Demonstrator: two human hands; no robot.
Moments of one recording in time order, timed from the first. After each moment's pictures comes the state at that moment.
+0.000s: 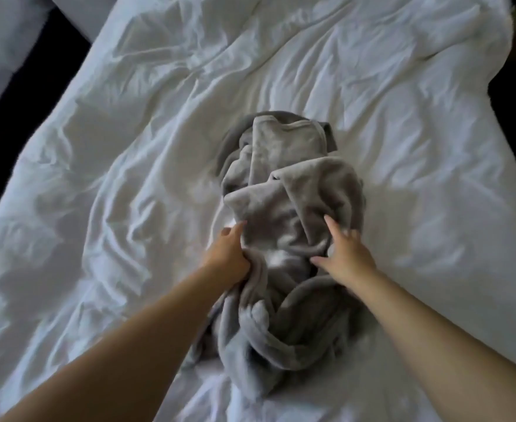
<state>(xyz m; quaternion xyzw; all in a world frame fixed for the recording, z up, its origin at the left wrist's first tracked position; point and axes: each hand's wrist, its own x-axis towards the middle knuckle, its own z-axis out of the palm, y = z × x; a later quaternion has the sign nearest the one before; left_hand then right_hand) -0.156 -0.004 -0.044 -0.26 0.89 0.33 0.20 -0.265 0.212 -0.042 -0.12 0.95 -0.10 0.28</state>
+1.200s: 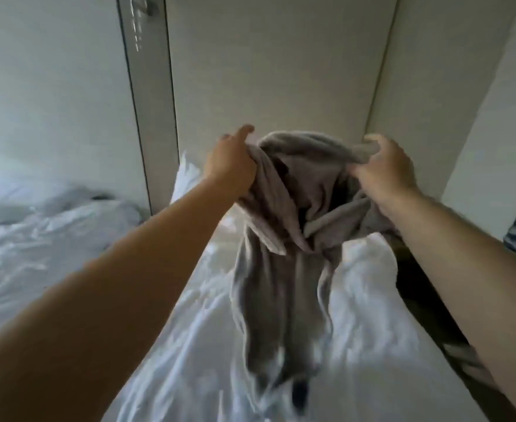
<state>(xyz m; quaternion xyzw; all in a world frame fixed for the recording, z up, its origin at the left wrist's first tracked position) -0.219 -0.035 0.506 -0.12 0.90 0.25 -0.34 -0.279 0.188 0.511 -0.11 0.86 -0.43 -0.24</state>
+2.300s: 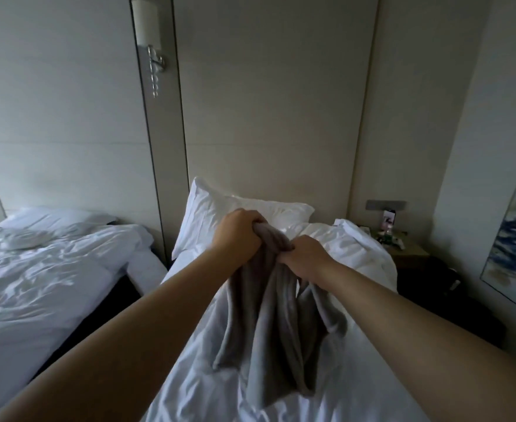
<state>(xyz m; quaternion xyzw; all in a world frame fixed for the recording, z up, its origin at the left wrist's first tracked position) -0.071 -0.001 0.448 -0.05 0.92 0.25 -0.28 -0.120 0.150 0.425 -0.24 0.90 -0.37 0.01</state>
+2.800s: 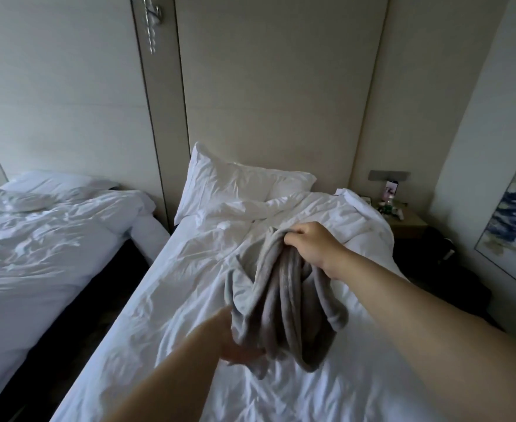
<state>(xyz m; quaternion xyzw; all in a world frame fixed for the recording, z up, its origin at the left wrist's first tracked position) 0.011 0.020 0.255 -0.42 0.46 0.77 0.14 -0.084 0.167 0.386 -0.22 0.84 -0.49 0.06</state>
